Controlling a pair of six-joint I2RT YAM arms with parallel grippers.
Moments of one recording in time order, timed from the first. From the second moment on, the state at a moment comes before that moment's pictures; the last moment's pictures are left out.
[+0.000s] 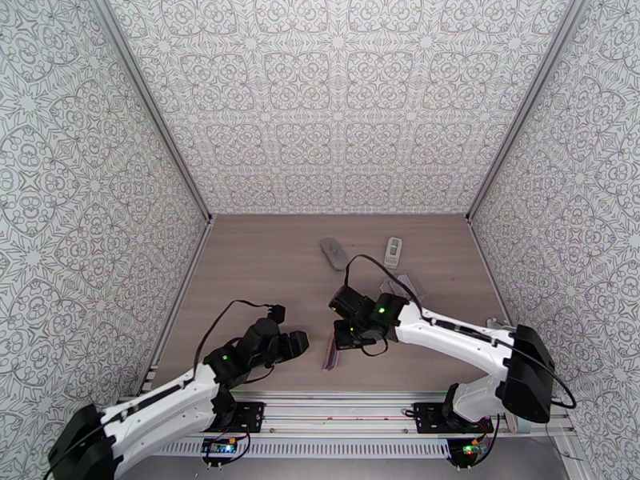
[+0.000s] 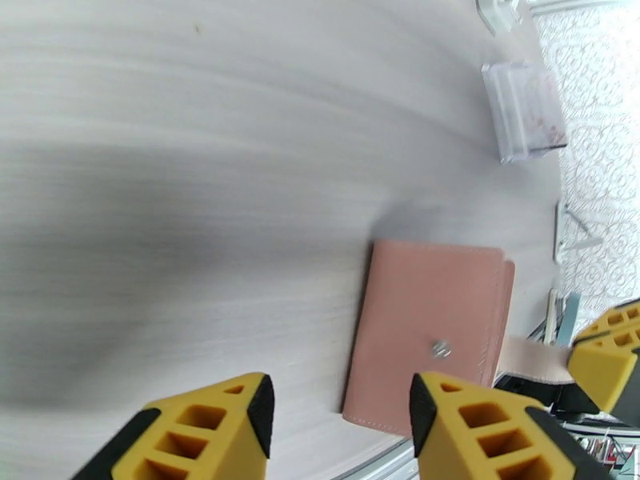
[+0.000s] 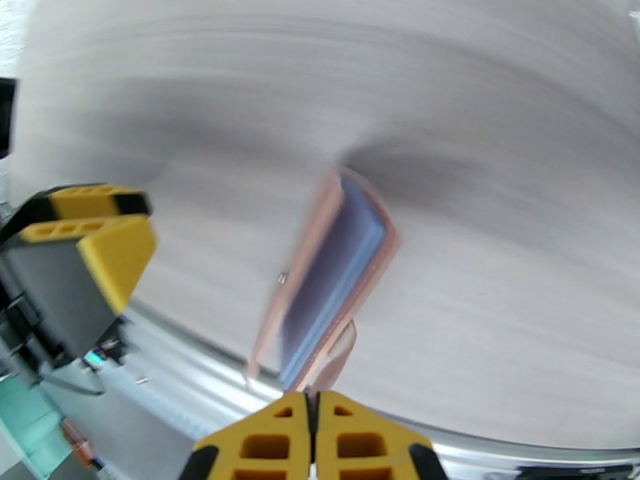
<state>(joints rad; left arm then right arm) -0.76 0.77 0.29 -0.21 0.10 -1.02 1.02 1.45 1.15 -0.83 -0.11 0.87</state>
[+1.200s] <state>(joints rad) -0.77 0.79 0.26 -0.18 0.16 -1.02 0.99 1.46 1.06 -0.67 -0.18 0.91</state>
